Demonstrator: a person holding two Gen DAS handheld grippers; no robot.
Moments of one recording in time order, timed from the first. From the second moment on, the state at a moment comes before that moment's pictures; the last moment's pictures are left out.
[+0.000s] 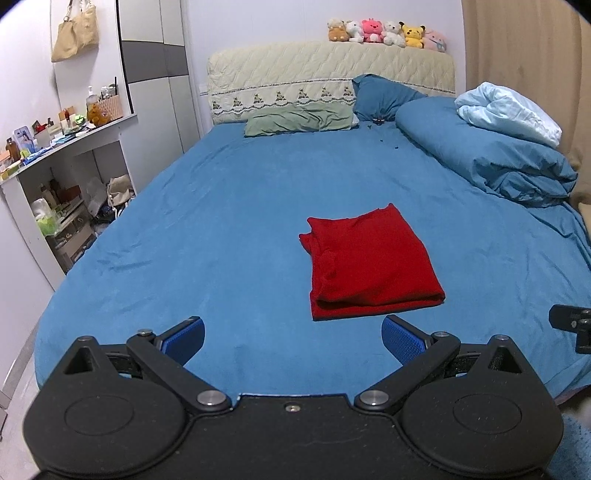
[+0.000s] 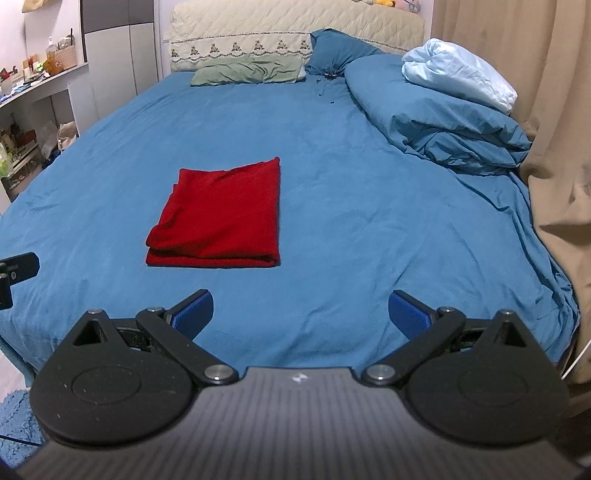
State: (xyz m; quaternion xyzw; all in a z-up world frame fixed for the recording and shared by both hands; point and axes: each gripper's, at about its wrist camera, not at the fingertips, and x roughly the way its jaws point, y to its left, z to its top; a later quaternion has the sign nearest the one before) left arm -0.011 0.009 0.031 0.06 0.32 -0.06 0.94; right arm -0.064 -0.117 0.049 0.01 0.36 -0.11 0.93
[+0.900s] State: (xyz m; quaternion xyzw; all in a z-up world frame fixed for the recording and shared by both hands) left arm -0.015 0.013 0.032 0.07 0.32 -0.07 0.94; right arm -0.064 -0.117 0.049 0.01 0.35 -0.11 0.93
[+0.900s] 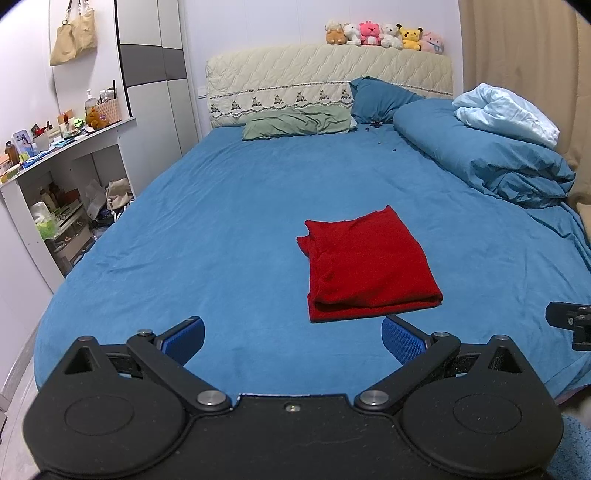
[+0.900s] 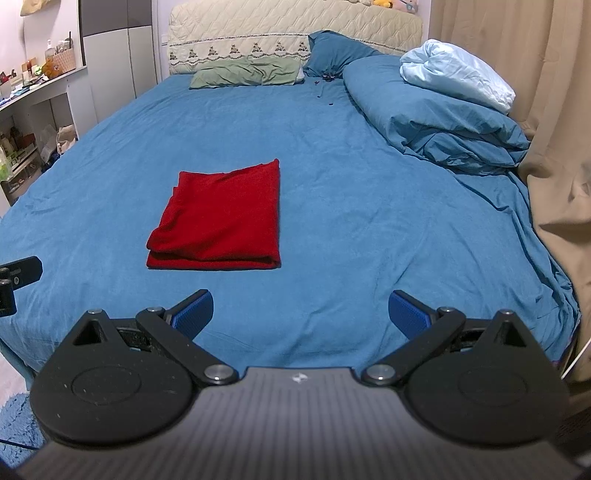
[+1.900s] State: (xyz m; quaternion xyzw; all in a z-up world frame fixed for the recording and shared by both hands) left arm -0.017 0.014 0.036 0.07 0.31 -0.07 0.95; right arm -0.063 -0.107 0.053 0.01 0.35 -0.12 0.93
